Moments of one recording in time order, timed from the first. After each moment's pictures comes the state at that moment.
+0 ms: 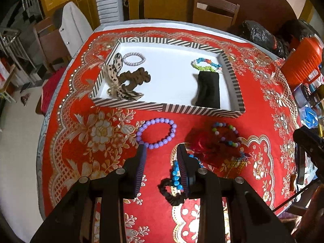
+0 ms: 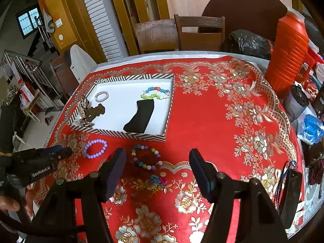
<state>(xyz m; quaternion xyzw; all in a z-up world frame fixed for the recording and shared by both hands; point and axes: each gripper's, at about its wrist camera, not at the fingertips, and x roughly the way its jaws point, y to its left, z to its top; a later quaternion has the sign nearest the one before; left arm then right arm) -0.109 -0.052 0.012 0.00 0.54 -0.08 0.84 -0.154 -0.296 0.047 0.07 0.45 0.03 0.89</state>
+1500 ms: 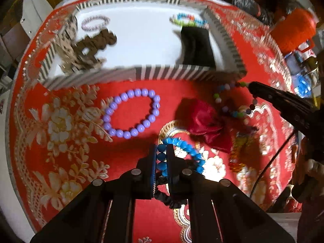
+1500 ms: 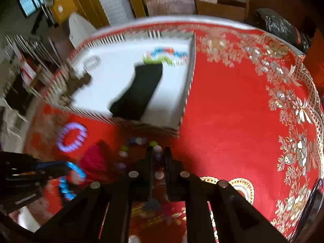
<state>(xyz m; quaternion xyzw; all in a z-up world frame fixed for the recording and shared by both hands) -0.080 -0.074 -0.056 0.02 0.61 -0.18 0.77 -0.077 -0.273 -0.037 0.06 0.51 0.09 0.85</state>
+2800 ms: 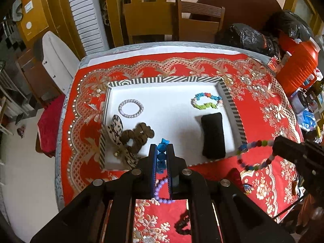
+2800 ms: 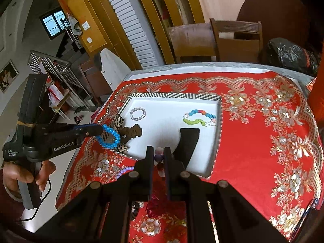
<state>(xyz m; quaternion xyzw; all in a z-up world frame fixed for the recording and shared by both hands) -0.003 -0.052 0.052 0.06 0.51 -0.14 0.85 -0.069 -0.246 0.066 0.10 0.43 0.16 0.88</state>
